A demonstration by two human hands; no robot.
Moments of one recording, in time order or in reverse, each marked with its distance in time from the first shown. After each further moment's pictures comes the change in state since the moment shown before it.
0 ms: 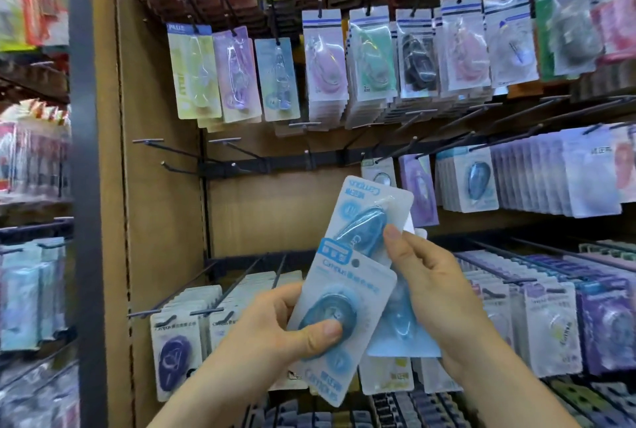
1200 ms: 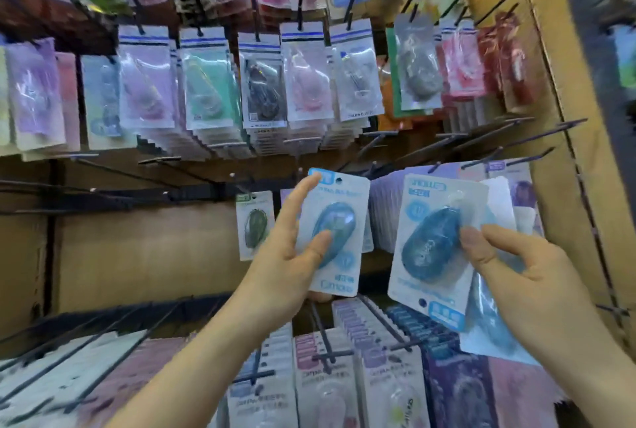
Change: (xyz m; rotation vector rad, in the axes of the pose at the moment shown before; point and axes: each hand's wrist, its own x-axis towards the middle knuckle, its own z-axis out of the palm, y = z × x) left_hand 0.205 0.036 0.192 0.098 0.101 0.431; right_hand 0.040 -0.053 -0.291 -0.676 0.375 -0.450
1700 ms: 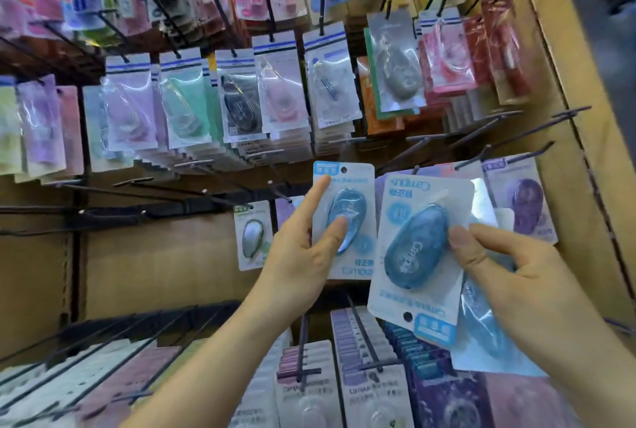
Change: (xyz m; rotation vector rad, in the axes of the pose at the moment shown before) left_hand 0.040 -0.012 0.049 0.168 0.102 0.060; right_hand 0.020 0.013 -0.021 0.418 -0.176 0.133
